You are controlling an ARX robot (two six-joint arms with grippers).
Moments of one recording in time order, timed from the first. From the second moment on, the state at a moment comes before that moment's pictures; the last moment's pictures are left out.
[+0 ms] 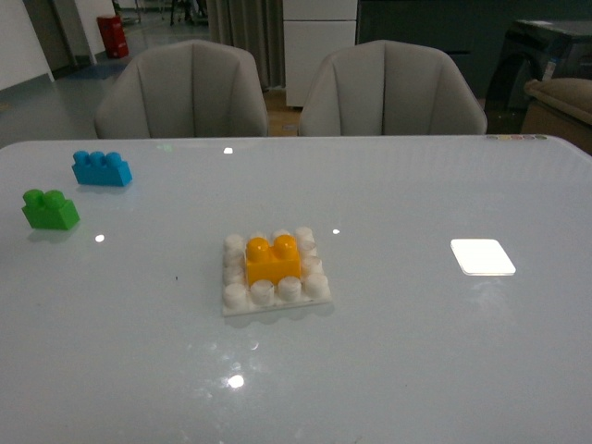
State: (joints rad) left arm 0.19 1.46 0.87 0.45 0.15 -0.03; right arm 0.00 0.00 0.01 0.00 0.00 0.01
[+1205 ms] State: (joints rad) left arm 0.00 0.43 0.04 0.39 0.00 -0.01; right arm 0.00 0.00 0.01 0.00 0.00 0.01
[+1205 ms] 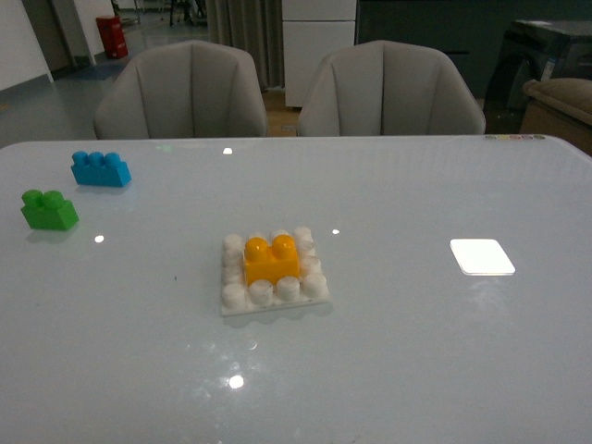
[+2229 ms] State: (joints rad) left arm 0.00 0.01 0.01 -0.01 0.00 -0.01; right arm 0.00 0.00 0.01 0.00 0.00 0.00
